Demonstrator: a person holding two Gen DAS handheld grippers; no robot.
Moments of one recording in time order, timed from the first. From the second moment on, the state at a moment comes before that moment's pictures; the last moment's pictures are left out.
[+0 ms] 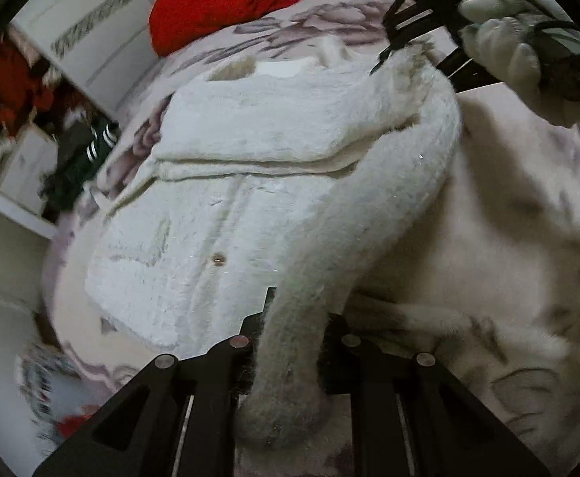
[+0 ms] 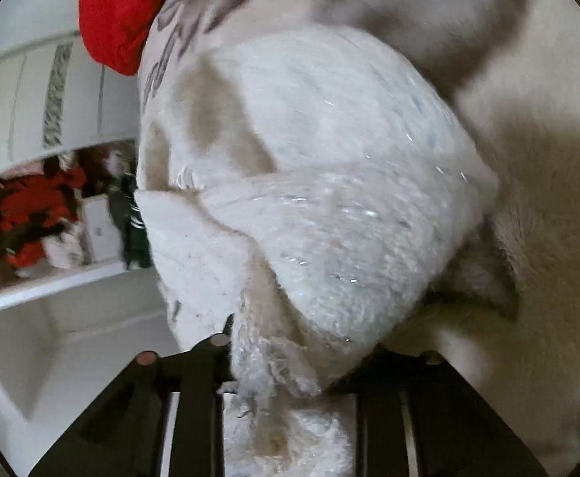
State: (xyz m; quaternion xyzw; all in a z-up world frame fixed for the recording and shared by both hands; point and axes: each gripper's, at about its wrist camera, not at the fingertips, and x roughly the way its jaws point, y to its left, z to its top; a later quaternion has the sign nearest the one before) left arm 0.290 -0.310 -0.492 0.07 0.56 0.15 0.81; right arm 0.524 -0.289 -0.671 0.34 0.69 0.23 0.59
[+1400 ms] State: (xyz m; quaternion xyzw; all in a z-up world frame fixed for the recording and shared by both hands) left arm 0.292 0.105 -0.583 -0.31 0.58 0.01 0.75; right arm 0.405 -0.076 -0.674 0.27 0.77 0.13 0.57
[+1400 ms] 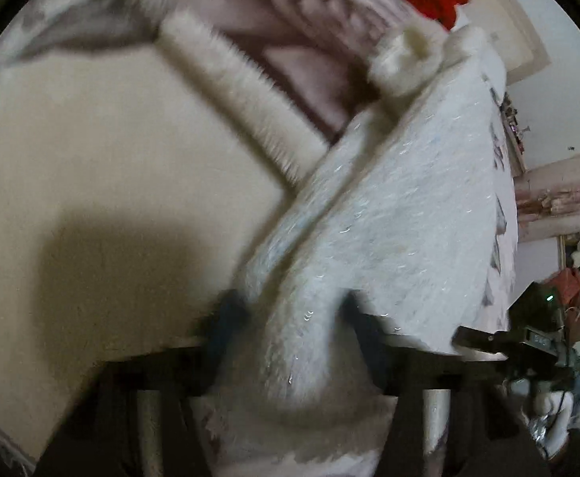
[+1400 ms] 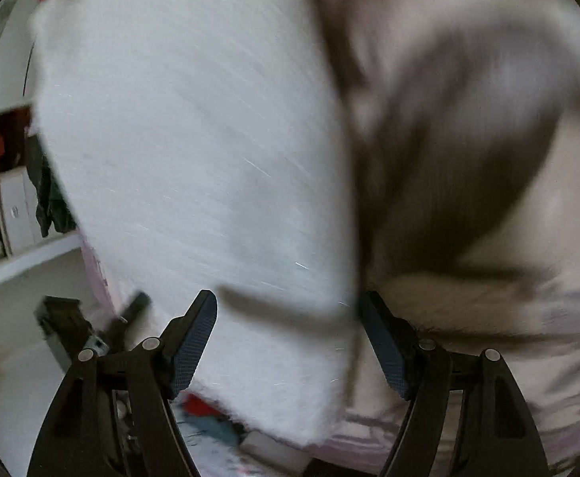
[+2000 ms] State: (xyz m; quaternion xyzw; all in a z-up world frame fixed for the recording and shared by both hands) left arm 0.162 0.084 -0.530 -0.37 0.58 0.04 0.72; right arm 0.273 -0.101 -0.607 0.34 0.74 0.20 0.54
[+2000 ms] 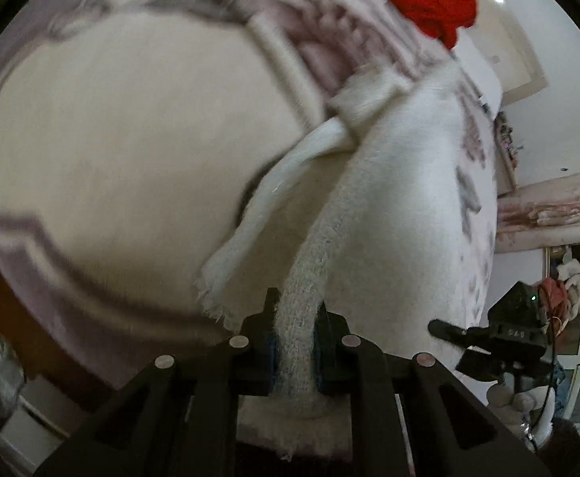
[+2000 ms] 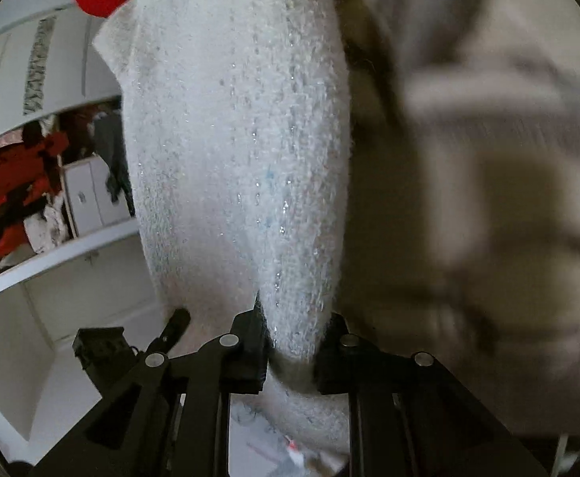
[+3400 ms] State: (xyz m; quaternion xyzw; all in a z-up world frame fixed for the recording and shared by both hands) left arm 0.364 0.068 -0.614 -0.40 0.57 -0.06 0.71; right arm 0.501 -0.063 -0.545 0.17 0.68 0.17 0.70
